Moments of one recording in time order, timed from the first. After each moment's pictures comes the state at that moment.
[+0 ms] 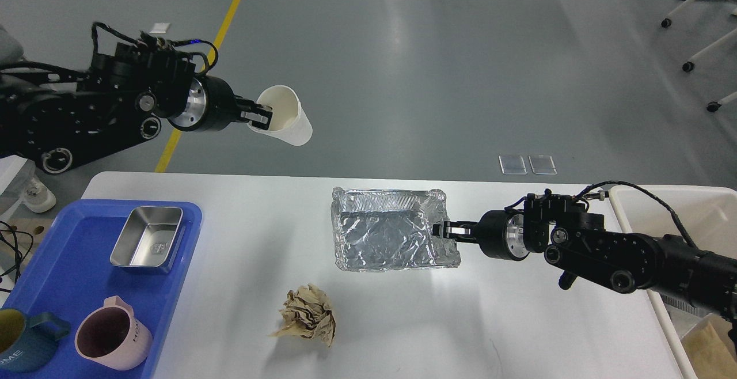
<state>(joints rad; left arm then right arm) -1.58 0.55 0.28 -1.15 1.12 -0.38 0.05 0.91 -0.41 0.04 1.10 -1.05 0.20 0.10</state>
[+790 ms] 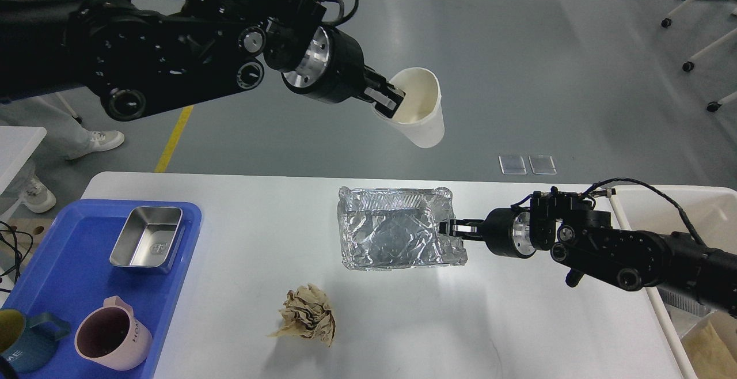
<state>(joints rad) -1.86 0.27 0.29 -1.20 1.02 -0.49 -0.03 0.92 -0.43 0.03 1.10 -1.05 0.20 0.10</state>
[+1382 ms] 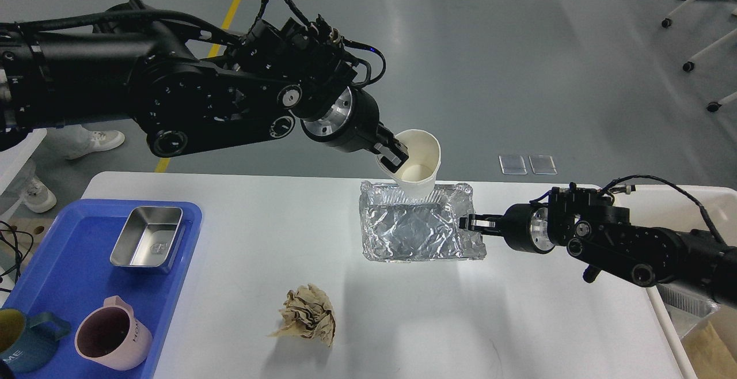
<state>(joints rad) -1.85 0.15 0.41 -1.22 1.02 -0.49 -0.02 0.93 -0.47 0.03 1.06 -1.05 0.21 0.10</state>
